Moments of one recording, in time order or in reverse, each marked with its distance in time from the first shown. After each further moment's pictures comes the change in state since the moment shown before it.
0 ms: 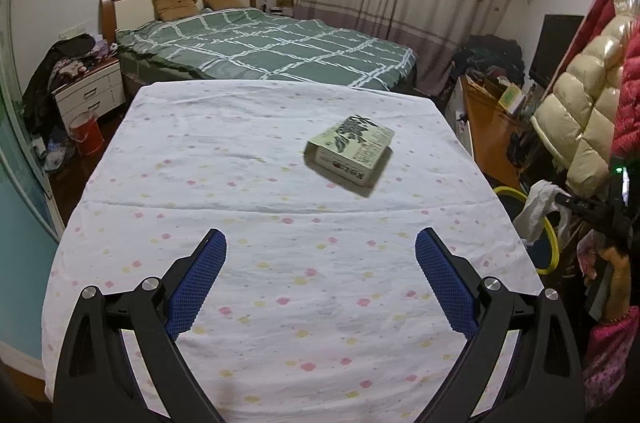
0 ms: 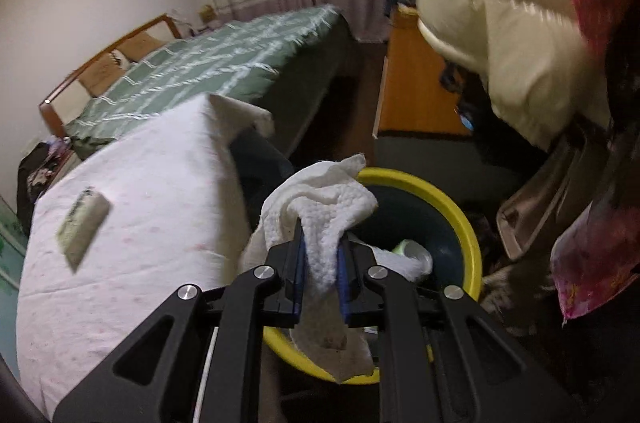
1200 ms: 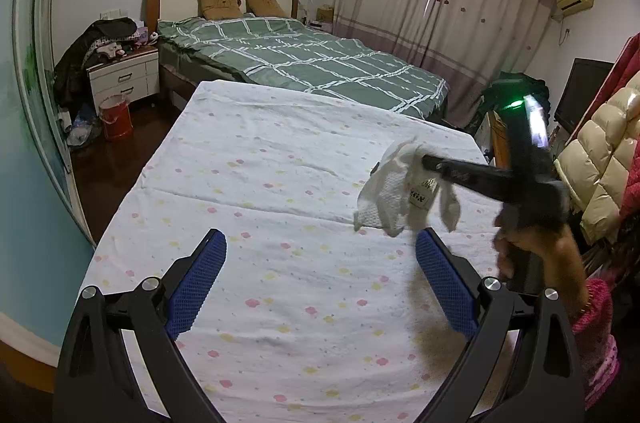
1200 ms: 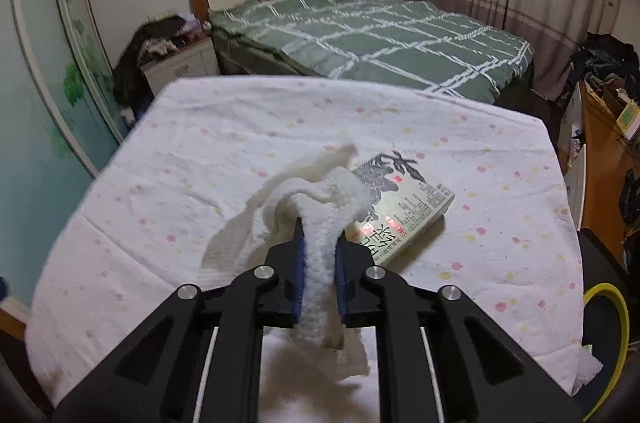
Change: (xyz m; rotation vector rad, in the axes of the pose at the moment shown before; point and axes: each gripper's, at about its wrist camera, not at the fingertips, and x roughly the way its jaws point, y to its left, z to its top) left arm -0.031 0.076 -0.009 -0.142 -0.067 0.072; right arm 0.013 0.362 -0.038 -0.541 0.056 0.391
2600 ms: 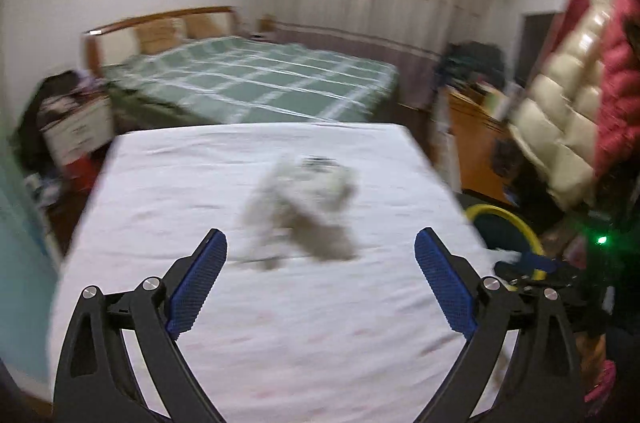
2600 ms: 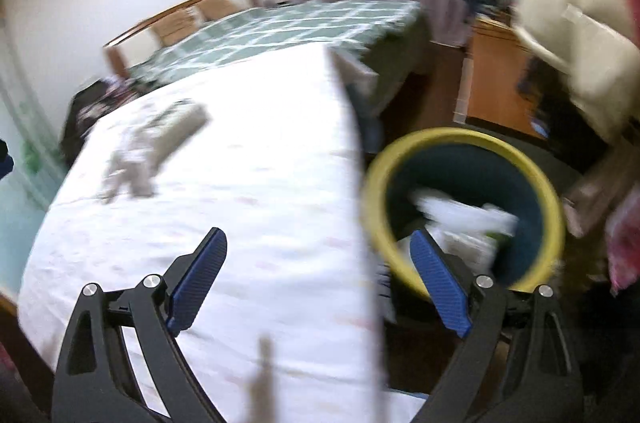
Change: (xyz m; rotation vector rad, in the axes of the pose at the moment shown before) left arm -0.008 -0.115 0.026 0.187 -0.032 -0.056; right arm -0.130 -0.150 -0.149 0.258 -0.045 -0.145
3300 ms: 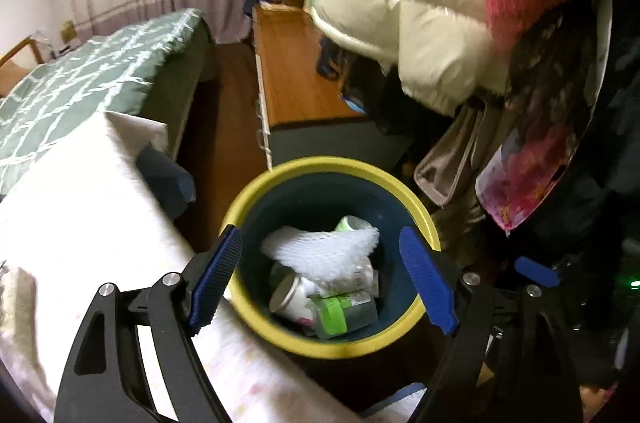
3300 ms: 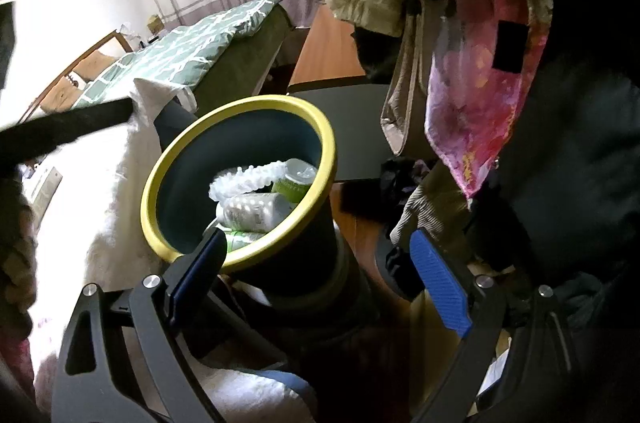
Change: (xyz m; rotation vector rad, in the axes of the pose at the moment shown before) left arm 0.175 -0.344 -0.003 0.482 0.252 -0.512; right arm -0.060 -0.199 -0.085 0.407 -0.022 -0.338
